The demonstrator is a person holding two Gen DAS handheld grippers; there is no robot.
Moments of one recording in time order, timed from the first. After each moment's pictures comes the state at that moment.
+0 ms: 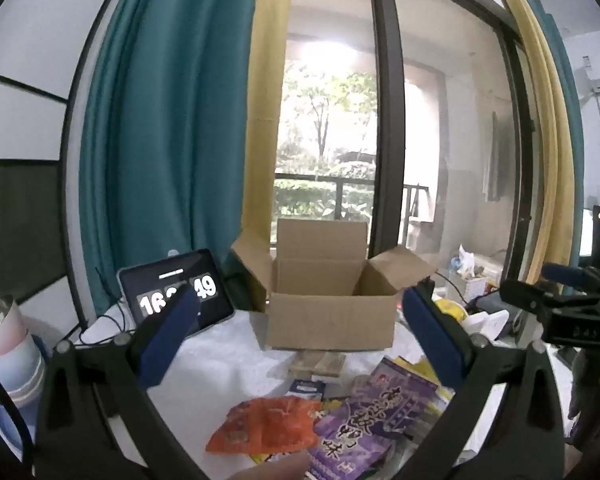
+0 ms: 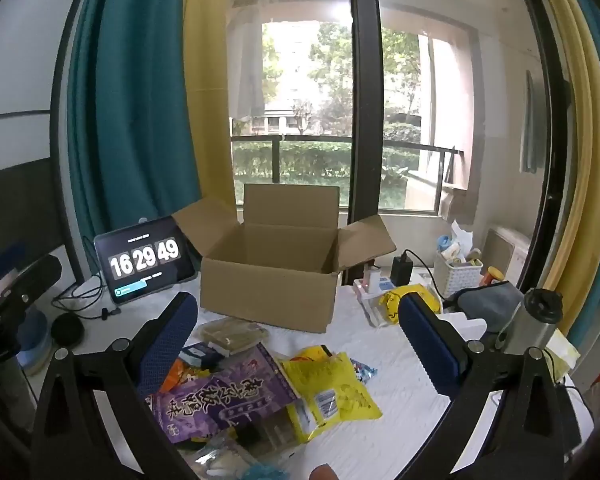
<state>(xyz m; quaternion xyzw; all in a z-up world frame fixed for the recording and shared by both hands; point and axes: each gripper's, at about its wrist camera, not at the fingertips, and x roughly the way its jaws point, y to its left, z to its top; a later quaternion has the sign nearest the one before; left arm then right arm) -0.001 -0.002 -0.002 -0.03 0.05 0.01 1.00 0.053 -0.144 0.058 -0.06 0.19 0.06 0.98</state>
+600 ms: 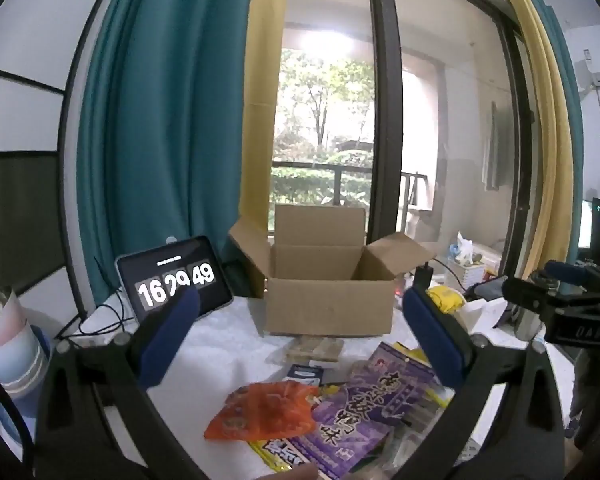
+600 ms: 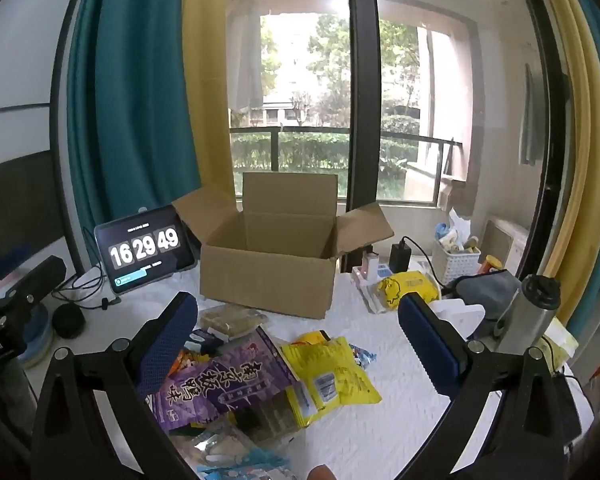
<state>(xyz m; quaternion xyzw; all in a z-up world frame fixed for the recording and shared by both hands) -0.005 -0.004 -0.008 -0.04 0.09 0.00 0.99 0.044 -0.148 0.050 -0.06 0.21 0.05 0.97</state>
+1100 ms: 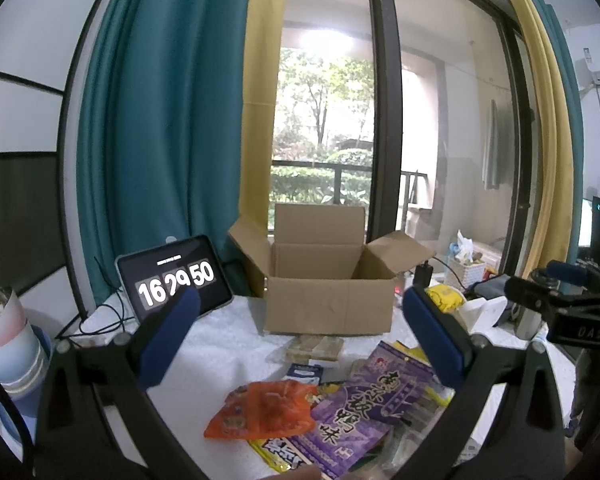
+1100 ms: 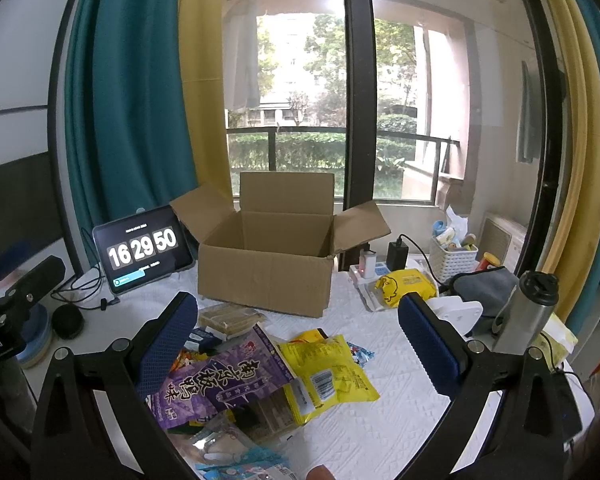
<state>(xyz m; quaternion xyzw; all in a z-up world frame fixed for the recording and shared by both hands) -0.006 -0.006 -0.008 -0.03 0.09 0.00 0.99 0.043 -0.151 0.049 -0.05 0.21 0.05 0.97</state>
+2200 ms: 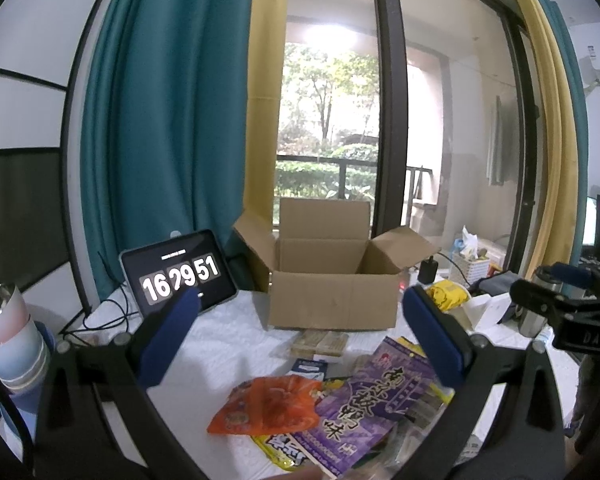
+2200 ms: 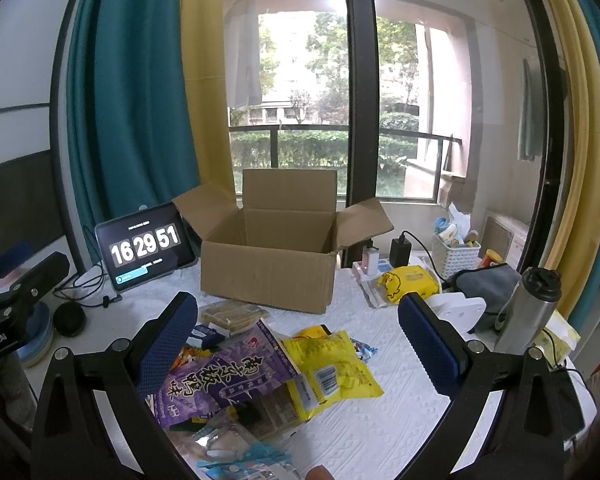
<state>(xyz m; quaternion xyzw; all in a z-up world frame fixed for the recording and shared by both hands) -0.005 -0.005 -0.009 -0.03 0.10 0.01 0.99 0.040 -0.151 0.047 -0.05 0.22 0.05 0.97</state>
